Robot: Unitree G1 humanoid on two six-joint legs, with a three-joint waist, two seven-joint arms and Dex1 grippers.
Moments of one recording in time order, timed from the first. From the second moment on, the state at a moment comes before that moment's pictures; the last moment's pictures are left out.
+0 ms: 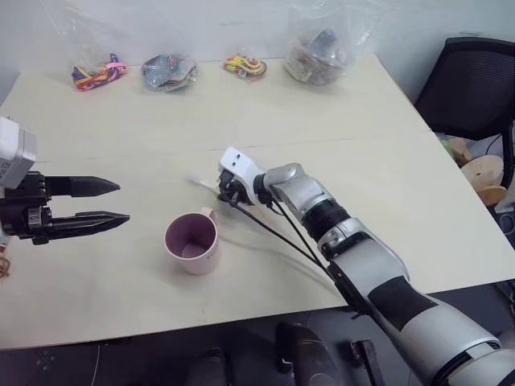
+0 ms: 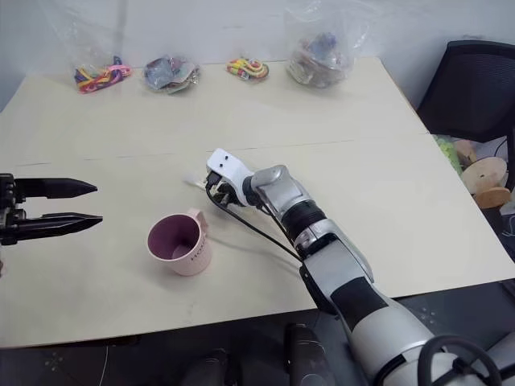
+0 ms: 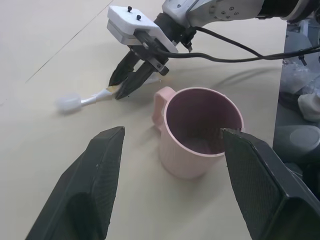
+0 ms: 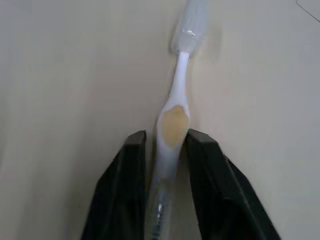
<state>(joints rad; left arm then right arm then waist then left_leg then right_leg) -0.13 1.25 0.65 -0.30 -0.77 0.87 -1.20 -1.23 0.01 0.31 1.03 -0.02 0.31 0.78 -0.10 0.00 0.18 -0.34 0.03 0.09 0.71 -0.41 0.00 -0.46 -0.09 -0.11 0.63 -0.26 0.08</state>
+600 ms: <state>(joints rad) -0.07 1.20 0.68 -0.31 -0.79 0.89 -1.19 -0.94 0.01 -0.02 0.15 0.47 0.74 0.76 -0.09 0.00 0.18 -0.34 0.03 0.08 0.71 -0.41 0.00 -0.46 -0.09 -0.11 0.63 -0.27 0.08</state>
